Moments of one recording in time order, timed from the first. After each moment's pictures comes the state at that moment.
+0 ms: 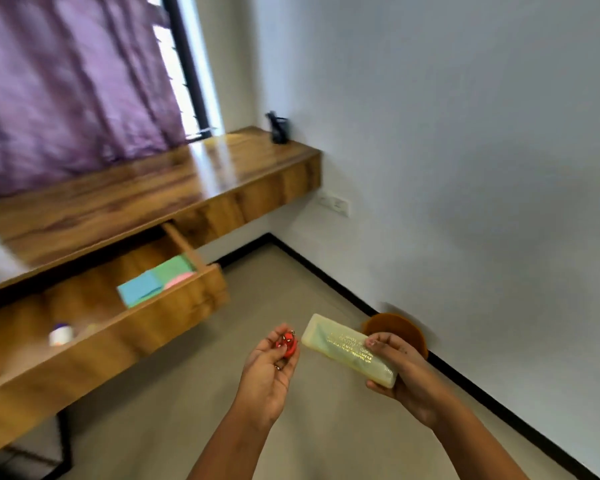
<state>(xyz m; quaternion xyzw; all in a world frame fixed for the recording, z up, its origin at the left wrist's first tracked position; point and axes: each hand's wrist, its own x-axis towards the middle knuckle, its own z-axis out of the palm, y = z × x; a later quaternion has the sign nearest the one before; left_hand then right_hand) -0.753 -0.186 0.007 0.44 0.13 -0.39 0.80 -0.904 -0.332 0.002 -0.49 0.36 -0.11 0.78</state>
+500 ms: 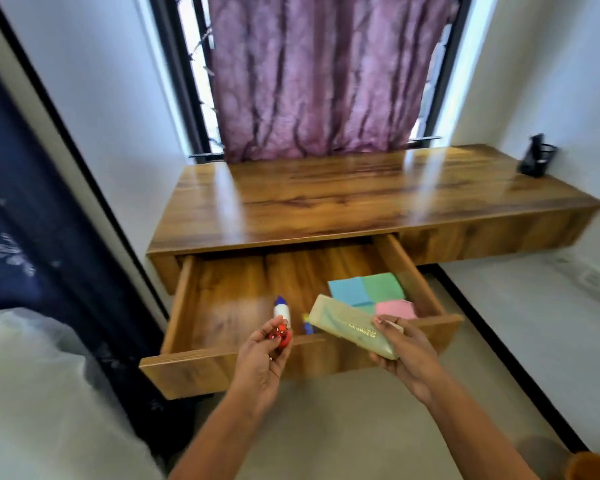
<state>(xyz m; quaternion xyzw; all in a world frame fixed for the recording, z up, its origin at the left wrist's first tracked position) -0.479 0.105 0.009 0.42 0.25 -0.13 0.86 -0.514 -0.111 0.006 -0.57 0.26 0.01 0.78</state>
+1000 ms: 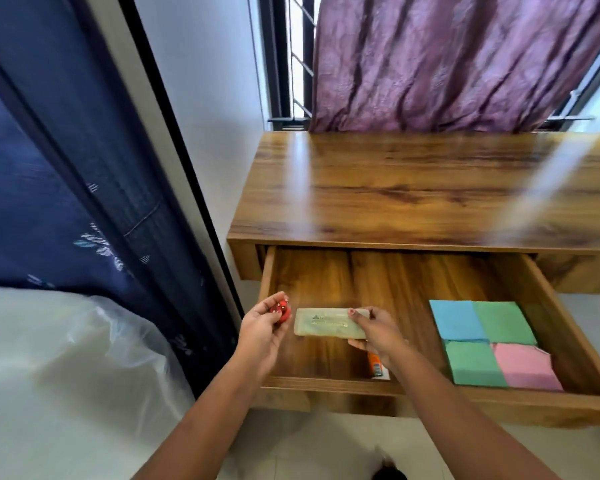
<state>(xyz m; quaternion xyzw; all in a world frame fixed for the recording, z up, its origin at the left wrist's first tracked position) -0.338 0.256 -0.019 0.44 0.30 -0.06 0.84 -0.313 0.058 -0.070 -0.66 0.24 0.17 0.69</state>
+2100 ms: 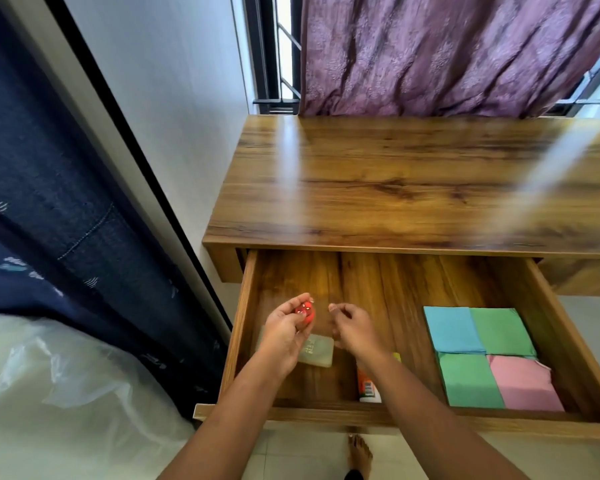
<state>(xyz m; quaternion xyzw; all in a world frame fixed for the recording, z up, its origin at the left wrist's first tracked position) -0.286 0.200 -0.046 0.46 0.29 -0.14 0.83 -0.279 0.074 -0.071 -0.77 0.20 0.14 0.59</state>
